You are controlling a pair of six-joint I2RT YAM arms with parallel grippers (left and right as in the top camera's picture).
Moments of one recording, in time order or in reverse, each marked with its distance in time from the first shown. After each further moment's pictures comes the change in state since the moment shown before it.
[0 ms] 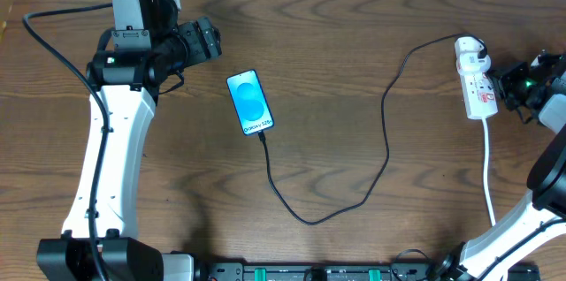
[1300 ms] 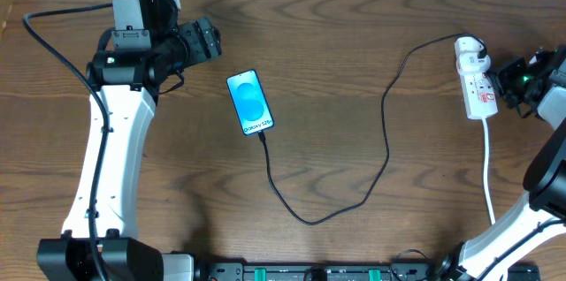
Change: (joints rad) left arm 0.000 0.000 0.000 0.000 0.000 0.000; right arm 0.038 -0.011 0.045 -0.121 0.095 0.001
